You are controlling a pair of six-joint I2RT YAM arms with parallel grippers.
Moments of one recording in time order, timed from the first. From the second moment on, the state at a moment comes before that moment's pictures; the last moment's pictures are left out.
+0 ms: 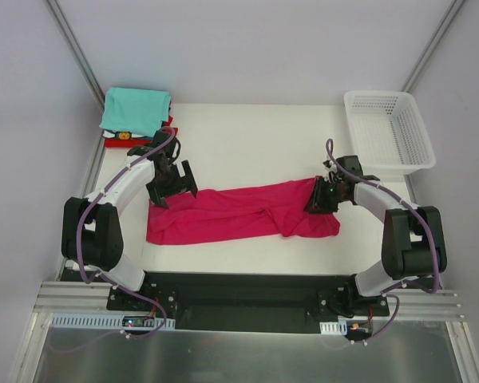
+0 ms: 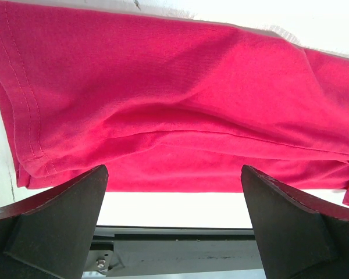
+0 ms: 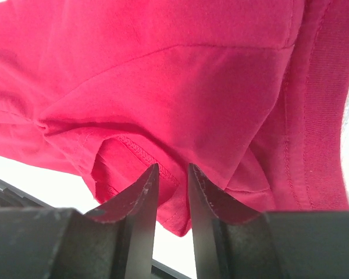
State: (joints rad) left arm -0.22 1.57 1.17 -0.91 0.10 -0.59; right arm 0.12 1.54 0.86 -0.48 -0.41 0.31
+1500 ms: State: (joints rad) left arm -0.22 1.51 1.13 -0.92 0.10 -0.59; right arm 0.20 1.30 0.75 -0.53 -0.46 0.33
